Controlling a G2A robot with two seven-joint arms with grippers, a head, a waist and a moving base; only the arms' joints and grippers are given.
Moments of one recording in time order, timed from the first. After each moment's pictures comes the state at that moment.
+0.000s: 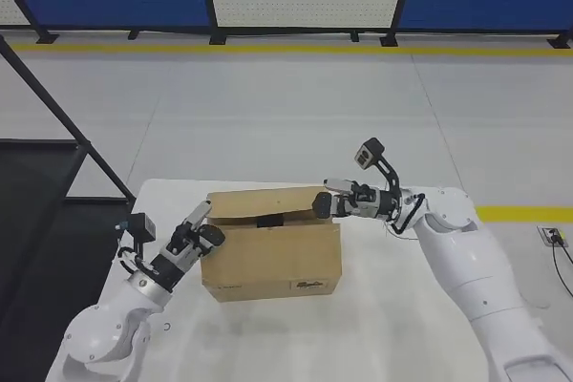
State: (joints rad) left arm 1.20 -1.21 -1.53 -1.88 -0.26 0.16 -0.43; right arm -0.36 -1.32 1.10 -0.84 0.56 -0.31 1.32
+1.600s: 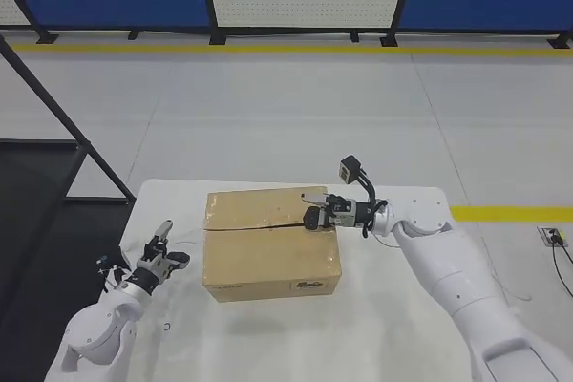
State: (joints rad) left arm 1.17 -1.21 -1.61 -1.49 -0.35 0.17 -0.37; right arm -0.27 -1.40 0.96 -0.57 0.47 -0.37 1.20
